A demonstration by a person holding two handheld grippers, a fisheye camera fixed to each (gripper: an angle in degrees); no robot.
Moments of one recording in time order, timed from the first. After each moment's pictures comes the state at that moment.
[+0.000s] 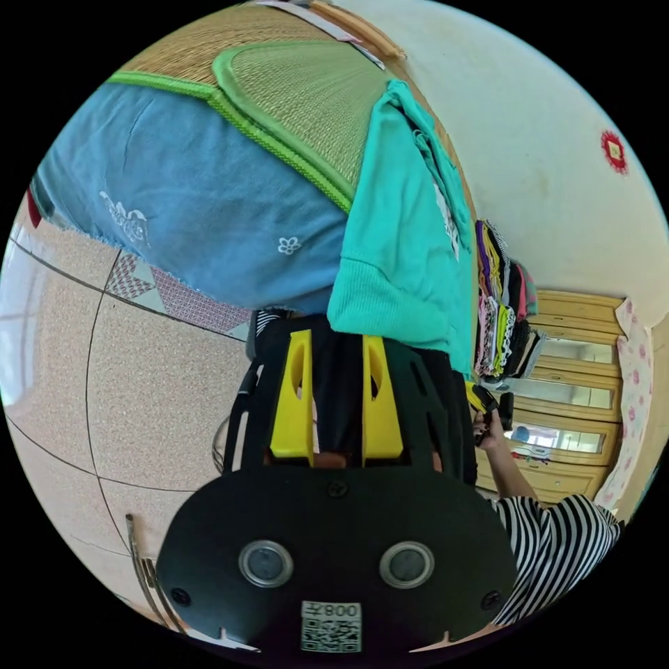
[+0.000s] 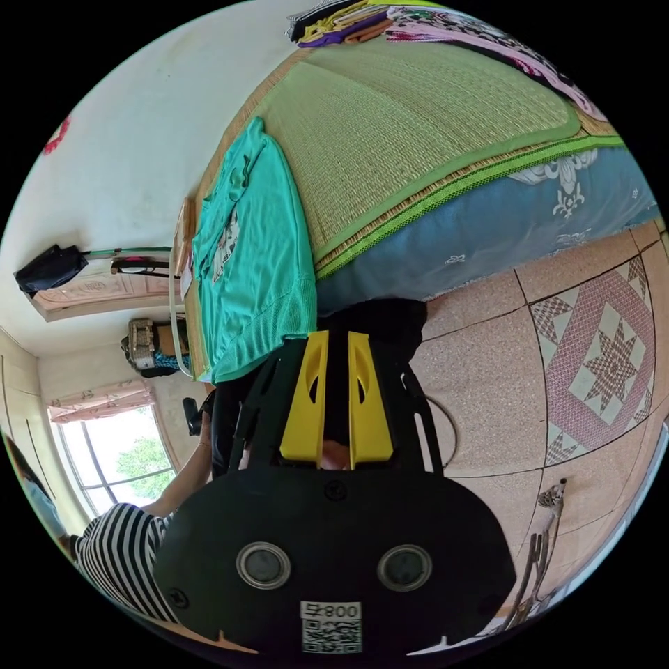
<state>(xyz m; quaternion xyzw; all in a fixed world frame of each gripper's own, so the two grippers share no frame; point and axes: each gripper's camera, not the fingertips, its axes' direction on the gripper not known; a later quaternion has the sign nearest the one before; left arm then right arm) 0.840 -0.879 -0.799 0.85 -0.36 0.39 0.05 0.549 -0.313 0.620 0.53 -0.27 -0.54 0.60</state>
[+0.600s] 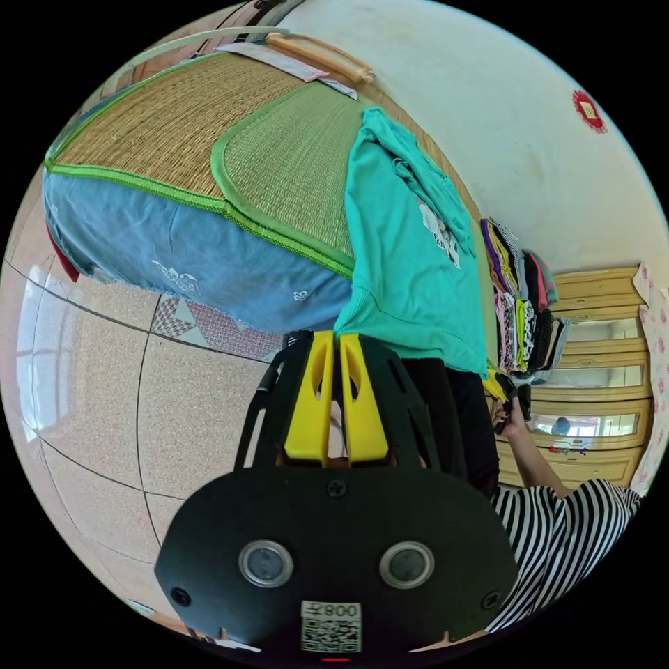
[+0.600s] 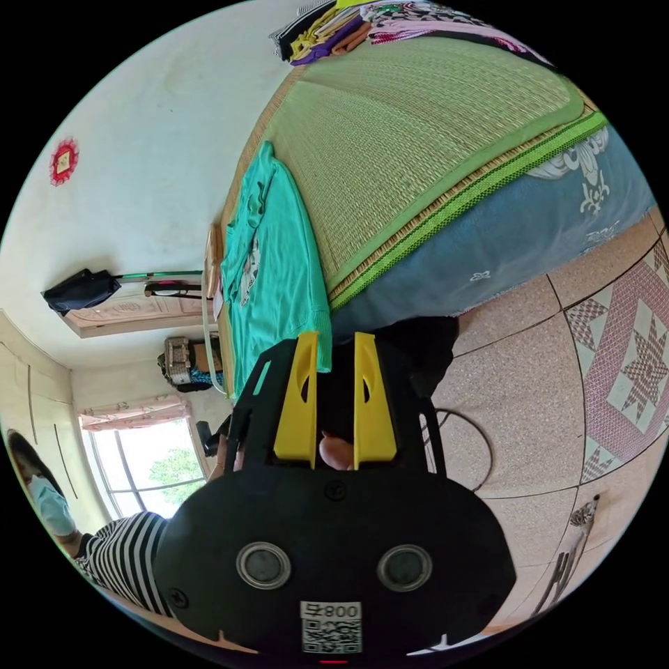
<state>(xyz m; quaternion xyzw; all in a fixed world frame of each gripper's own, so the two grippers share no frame) 0.812 -0.907 -0.765 0.86 -0.39 0.34 -0.03 0.536 -0.358 0.622 0.50 -0.35 -0.56 0.56</state>
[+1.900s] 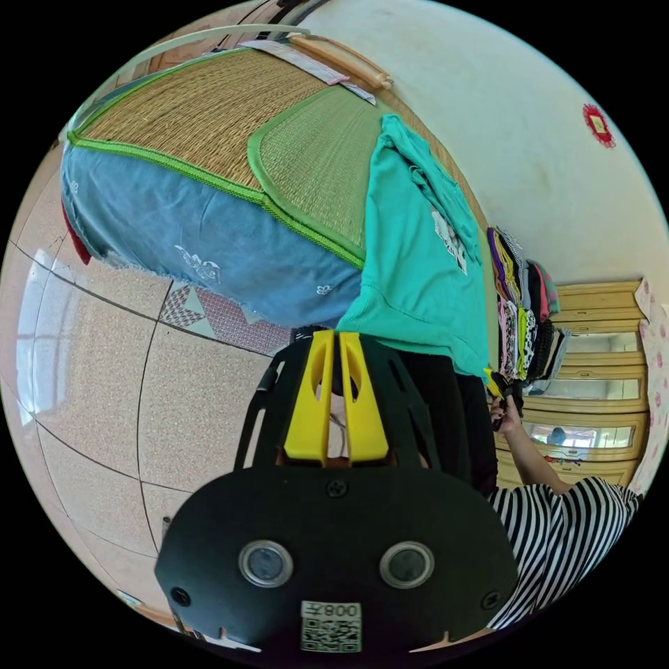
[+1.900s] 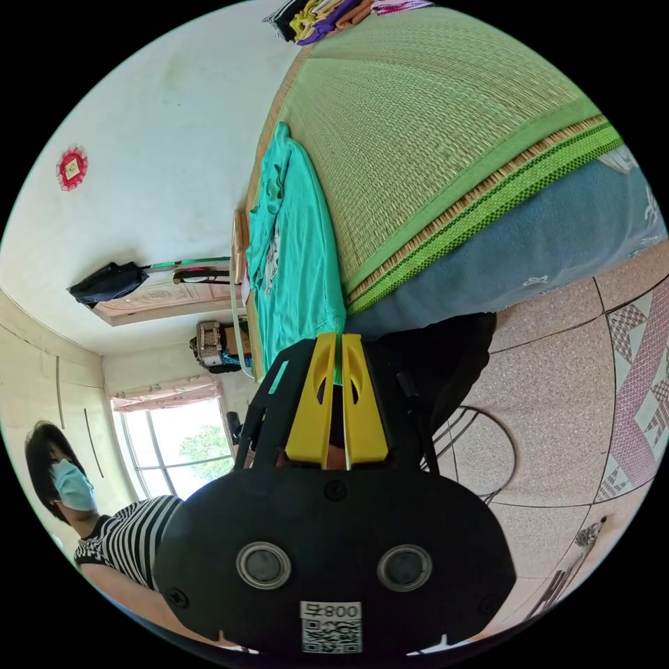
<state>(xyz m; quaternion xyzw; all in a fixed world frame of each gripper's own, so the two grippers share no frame) 0.794 -0.935 -0.833 0.87 -0.36 0.34 -0.03 0.470 -0.390 0.604 0.43 -0.36 -0.62 0.55</state>
